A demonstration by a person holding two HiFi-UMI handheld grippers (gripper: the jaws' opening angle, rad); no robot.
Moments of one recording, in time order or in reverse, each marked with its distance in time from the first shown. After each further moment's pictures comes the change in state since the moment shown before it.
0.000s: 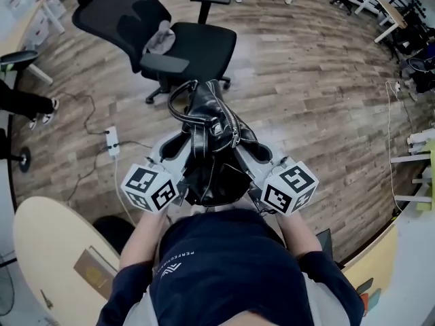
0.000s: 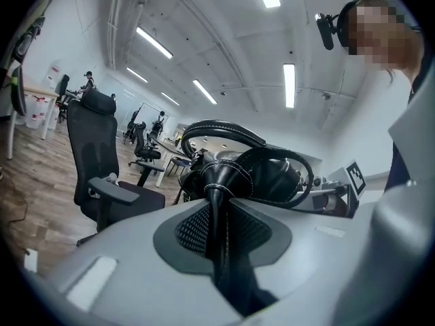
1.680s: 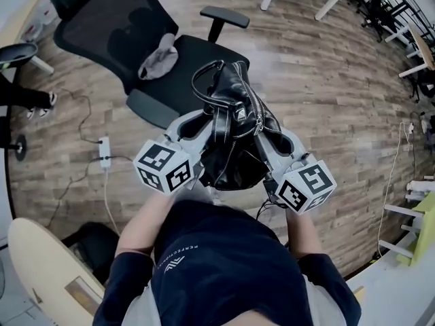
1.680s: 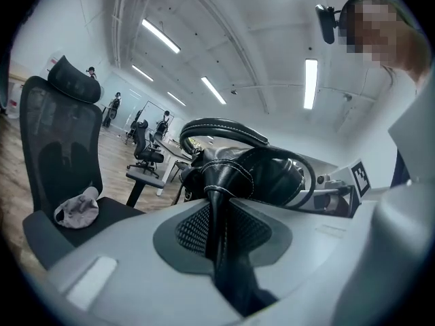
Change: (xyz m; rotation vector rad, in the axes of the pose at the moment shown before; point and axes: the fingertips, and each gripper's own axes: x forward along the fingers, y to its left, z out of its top) left arm 0.269 0.133 0.097 -0.032 -0.030 0.035; right arm 0.149 -0.242 0.145 -0.121 0.023 0.003
